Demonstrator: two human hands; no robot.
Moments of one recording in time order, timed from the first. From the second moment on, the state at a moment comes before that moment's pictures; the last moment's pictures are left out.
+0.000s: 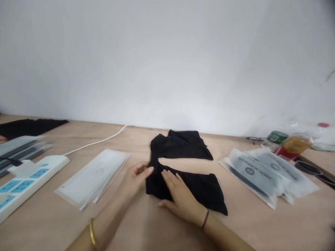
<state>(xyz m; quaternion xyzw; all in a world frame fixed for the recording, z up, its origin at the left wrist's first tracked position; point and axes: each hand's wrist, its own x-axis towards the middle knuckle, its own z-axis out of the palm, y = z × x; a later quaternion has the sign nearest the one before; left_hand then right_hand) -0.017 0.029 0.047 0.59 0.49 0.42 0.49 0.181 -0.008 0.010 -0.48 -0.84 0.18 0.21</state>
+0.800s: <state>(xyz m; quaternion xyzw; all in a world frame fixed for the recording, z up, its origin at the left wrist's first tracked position) 0.073 -0.017 0.043 0.87 0.40 0.25 0.15 0.274 -0.037 0.083 -0.62 -0.64 0.19 0.42</state>
